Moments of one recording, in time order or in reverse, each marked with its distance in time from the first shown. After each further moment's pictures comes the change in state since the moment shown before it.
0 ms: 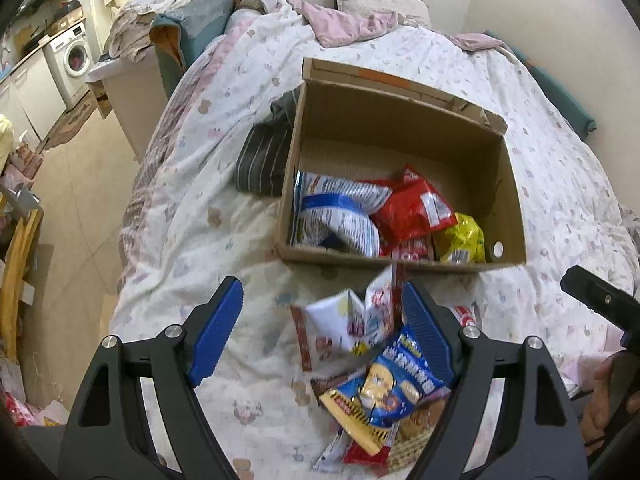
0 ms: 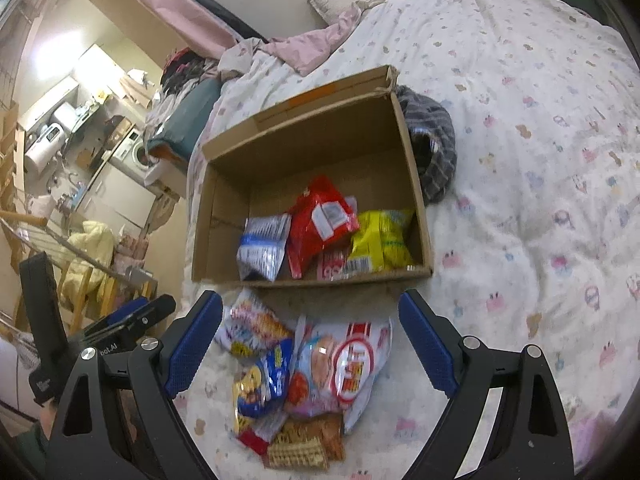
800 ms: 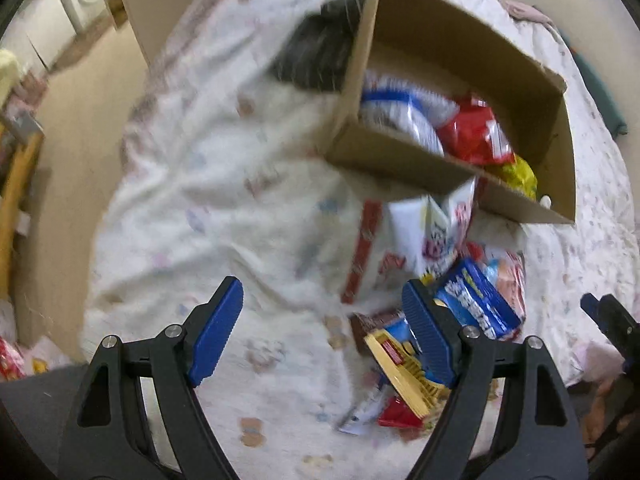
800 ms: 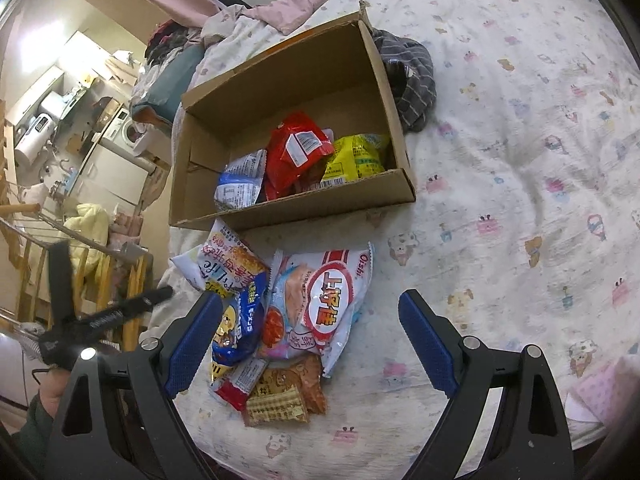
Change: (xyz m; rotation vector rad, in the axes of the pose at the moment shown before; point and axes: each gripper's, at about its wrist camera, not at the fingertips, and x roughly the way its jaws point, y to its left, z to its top) left arm 0.050 0.043 -0.043 -0.146 0.267 0.003; right arm 0.011 -0.022 -0.038 0.045 0.108 -0.009
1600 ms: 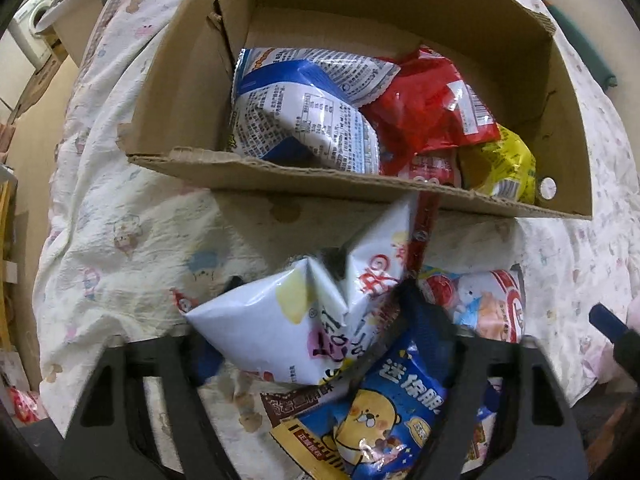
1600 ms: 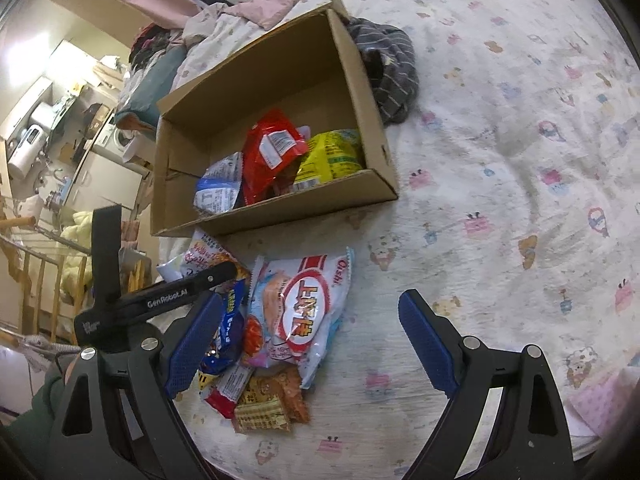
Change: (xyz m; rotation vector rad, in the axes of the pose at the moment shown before) left arm 0.068 -0.080 0.030 0.158 0.038 -0.018; right arm 0.010 -0.025 0.010 0.069 0.033 -0.003
